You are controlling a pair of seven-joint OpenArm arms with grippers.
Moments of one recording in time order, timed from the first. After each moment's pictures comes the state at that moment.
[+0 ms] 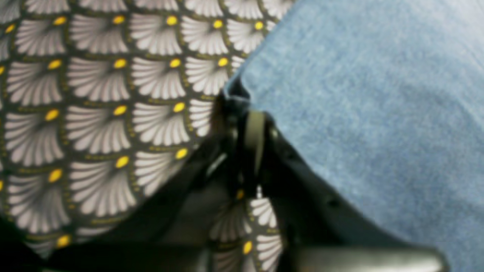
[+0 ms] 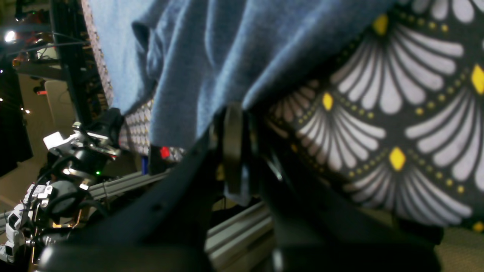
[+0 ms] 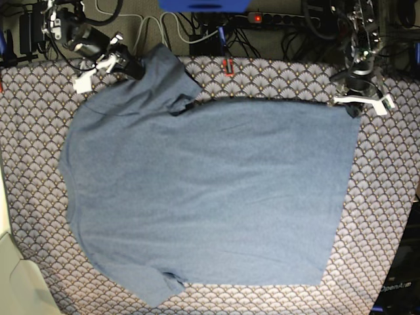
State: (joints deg) left arm 20.2 -8.2 -20.9 84.0 -33.5 -0.5 12.3; right arm -28.7 8.7 16.9 87.1 63.8 21.1 -50.6
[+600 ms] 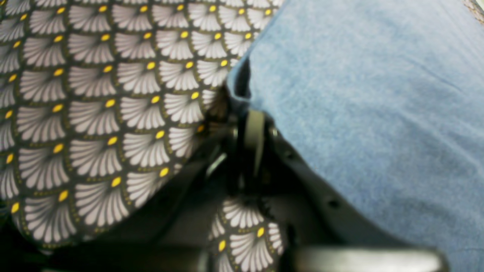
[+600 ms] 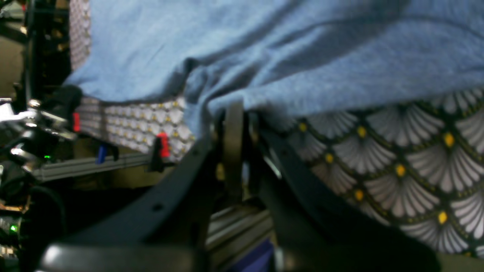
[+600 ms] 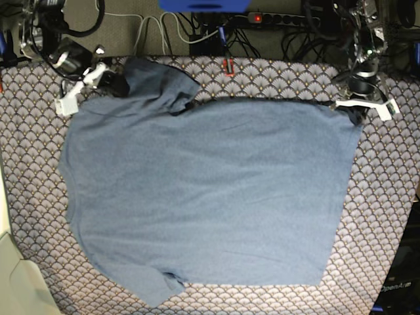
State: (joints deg) left arm 22.2 -8.5 -20.8 92.2 -33.1 -0.4 13.9; right arm -29.4 14.7 17.1 105.5 60.0 19.2 -52.4
